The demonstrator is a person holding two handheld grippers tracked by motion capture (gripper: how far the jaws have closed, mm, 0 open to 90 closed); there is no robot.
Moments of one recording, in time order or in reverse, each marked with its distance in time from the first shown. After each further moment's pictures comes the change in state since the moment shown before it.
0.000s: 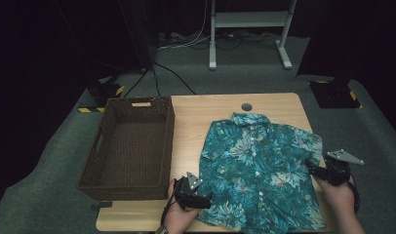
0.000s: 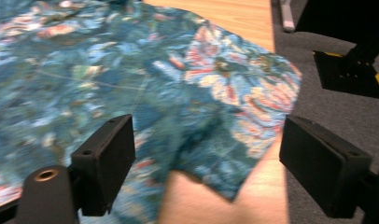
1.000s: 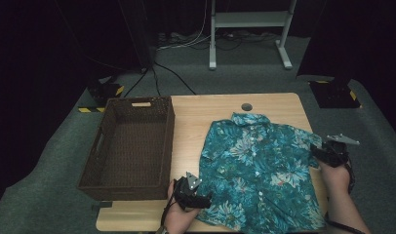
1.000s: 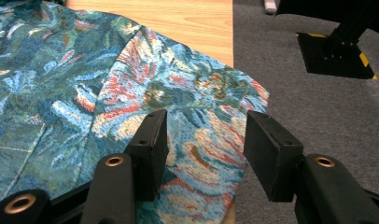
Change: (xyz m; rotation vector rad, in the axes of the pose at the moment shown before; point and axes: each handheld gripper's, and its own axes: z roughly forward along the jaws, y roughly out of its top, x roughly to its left) left arm 0.000 -0.001 -0.001 -0.005 0.016 -0.012; right arm -0.035 0.026 0.058 0.065 -0.059 0.060
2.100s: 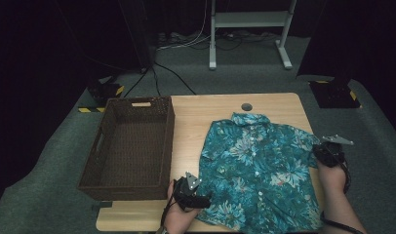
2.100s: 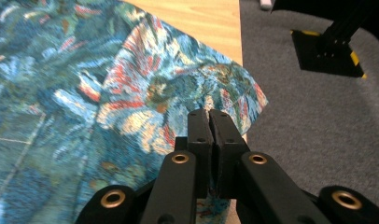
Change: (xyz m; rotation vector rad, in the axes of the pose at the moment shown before) left arm 0.000 0.000 0.000 -0.003 0.003 -0.007; right arm 0.011 -0.003 0.002 0.021 -0.038 -0.025
